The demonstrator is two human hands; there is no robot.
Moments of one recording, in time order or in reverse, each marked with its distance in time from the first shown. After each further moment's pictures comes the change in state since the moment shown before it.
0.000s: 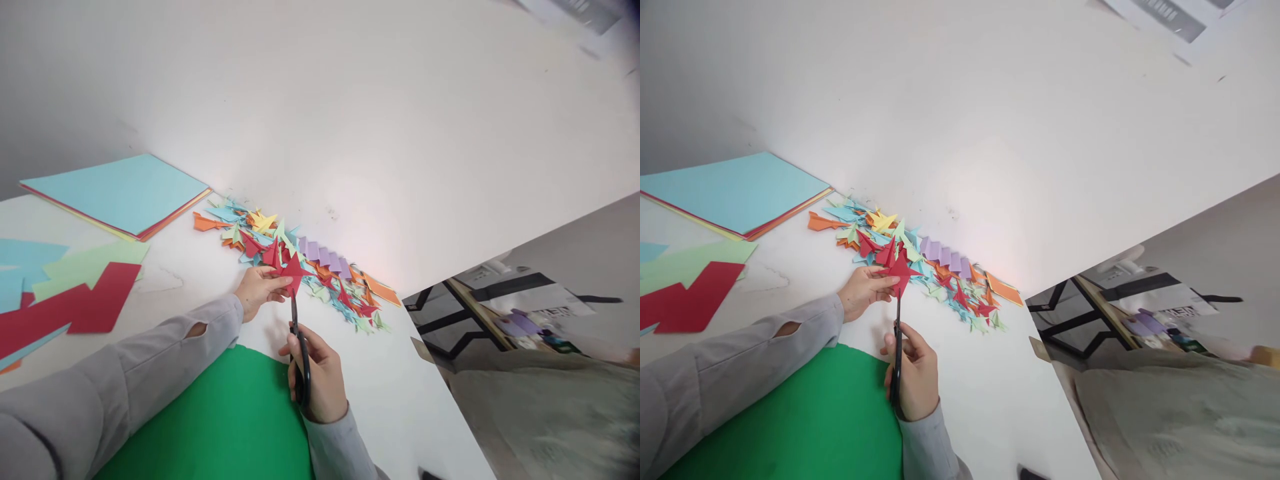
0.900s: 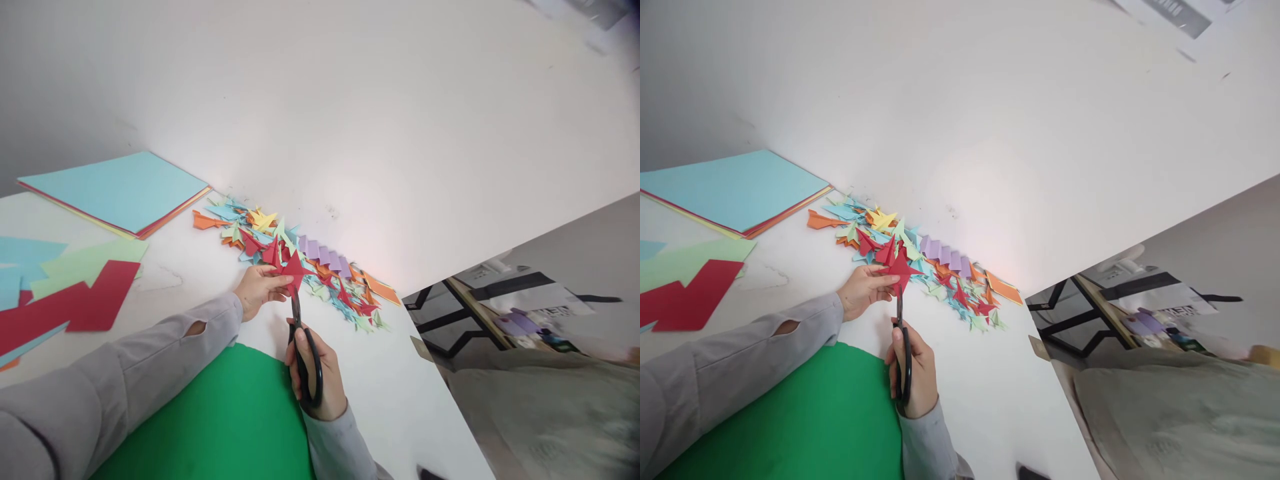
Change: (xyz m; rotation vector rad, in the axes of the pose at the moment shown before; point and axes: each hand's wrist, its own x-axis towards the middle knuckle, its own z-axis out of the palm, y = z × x) left_hand 0.001 -0.001 0.000 -0.045 -0.022 -0.016; right_hand 0.003 0.007 -0.006 0.004 -0.105 -0.038
